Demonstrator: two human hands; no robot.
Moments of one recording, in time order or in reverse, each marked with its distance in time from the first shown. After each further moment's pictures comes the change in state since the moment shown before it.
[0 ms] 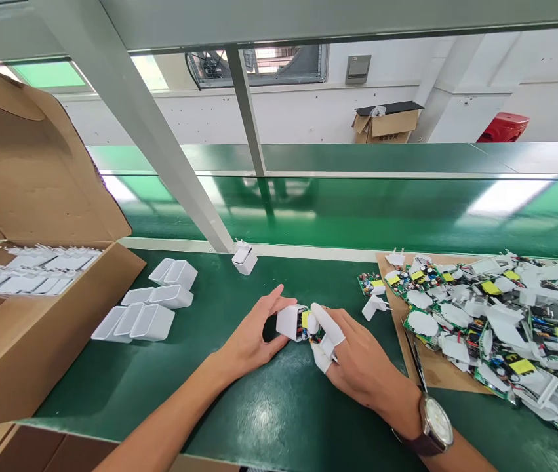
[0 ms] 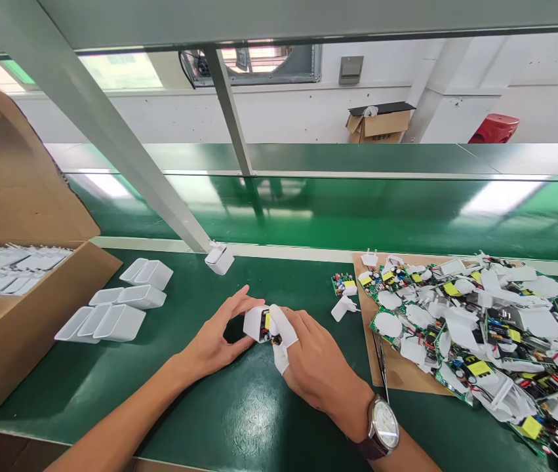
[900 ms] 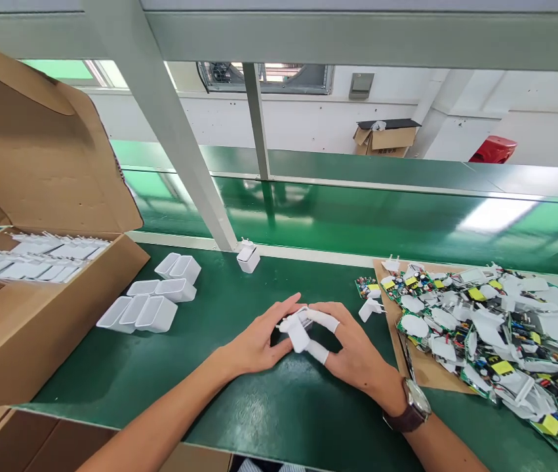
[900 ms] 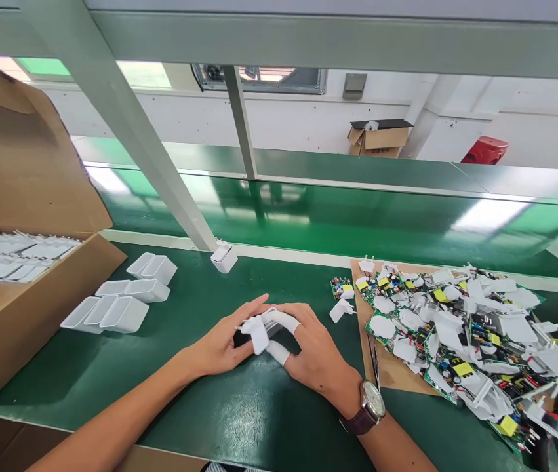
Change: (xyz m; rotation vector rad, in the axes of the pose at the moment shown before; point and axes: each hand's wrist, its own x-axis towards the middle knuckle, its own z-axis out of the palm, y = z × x) left_hand -0.001 0.002 0.005 -0.194 -0.172 0.007; right_hand 0.003 0.007 0.012 0.283 0.062 0.033
